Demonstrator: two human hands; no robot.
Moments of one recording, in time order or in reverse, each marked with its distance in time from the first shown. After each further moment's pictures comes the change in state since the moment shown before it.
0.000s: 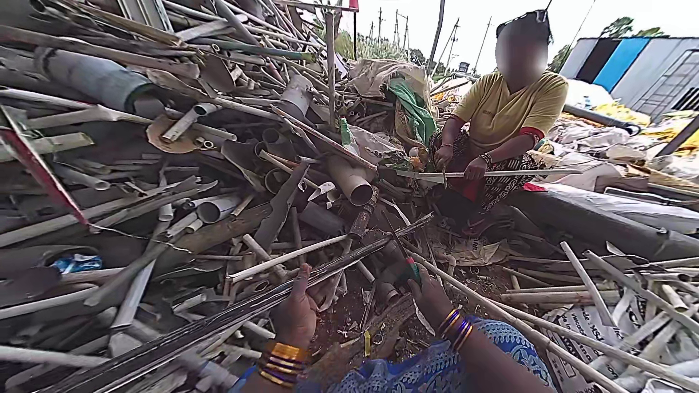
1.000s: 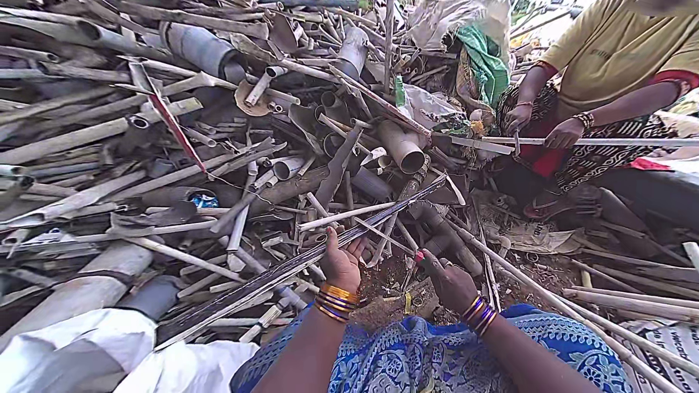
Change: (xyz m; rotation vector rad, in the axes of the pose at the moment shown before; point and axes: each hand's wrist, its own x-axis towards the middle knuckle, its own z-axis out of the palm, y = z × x) left_hand 0.014 0.011 -0.006 -0.149 0.241 -0.084; right_hand 0.000 0.006 0.077 -0.247 0.303 -0.680
